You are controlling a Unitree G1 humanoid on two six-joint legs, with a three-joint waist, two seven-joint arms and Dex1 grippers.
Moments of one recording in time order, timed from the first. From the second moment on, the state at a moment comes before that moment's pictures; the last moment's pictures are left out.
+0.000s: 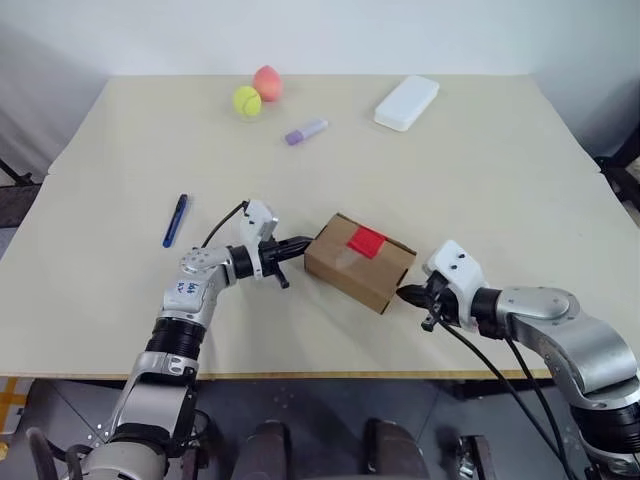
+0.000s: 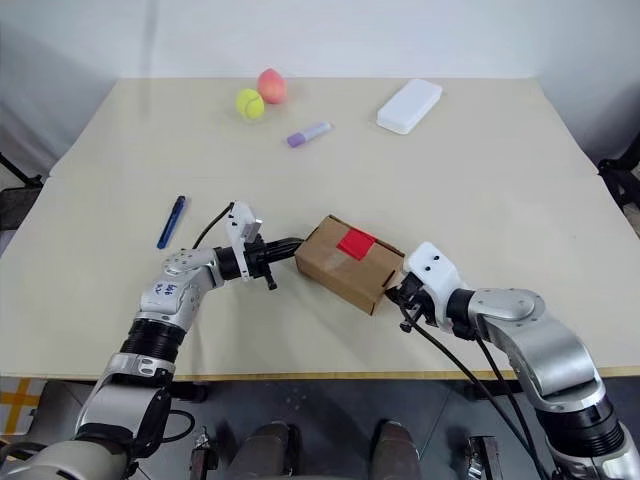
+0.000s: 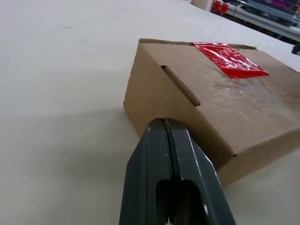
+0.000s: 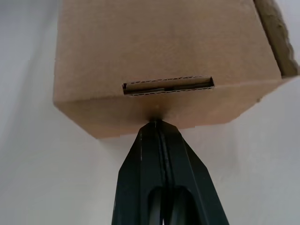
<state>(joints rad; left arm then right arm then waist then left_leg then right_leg) -0.67 0.34 -0.04 0.44 -0.30 0.28 -0.93 -0.28 -0.71 0.02 -0.54 0.37 1.03 0.70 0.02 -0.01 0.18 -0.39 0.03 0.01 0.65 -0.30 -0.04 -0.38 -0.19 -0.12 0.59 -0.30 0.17</state>
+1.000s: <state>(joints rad) -0.61 0.38 -0.05 0.35 -0.26 0.31 -0.93 -0.04 -0.85 -0.23 -0.55 0.43 0.99 0.69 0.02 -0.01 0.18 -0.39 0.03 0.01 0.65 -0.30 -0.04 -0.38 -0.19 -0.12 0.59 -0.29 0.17</state>
